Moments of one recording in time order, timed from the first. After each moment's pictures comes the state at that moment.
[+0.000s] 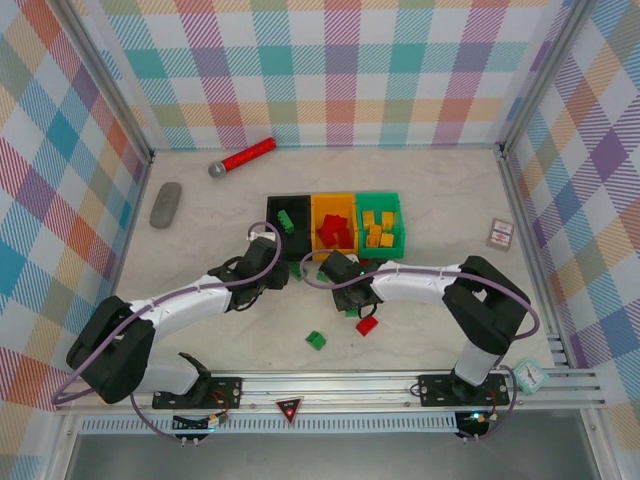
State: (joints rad) left arm -0.62 1.34 0.66 -0.21 -0.28 -0.47; right arm 0.95 1.70 0.95 -0.52 0.18 0.62
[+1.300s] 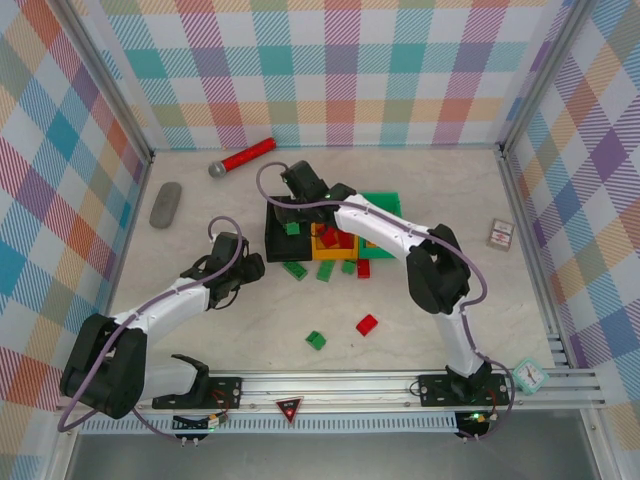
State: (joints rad) left arm -0.36 1.25 0.57 -0.21 -0.13 -0.58; right arm 0.81 2.13 1.88 -0.55 0.11 0.34
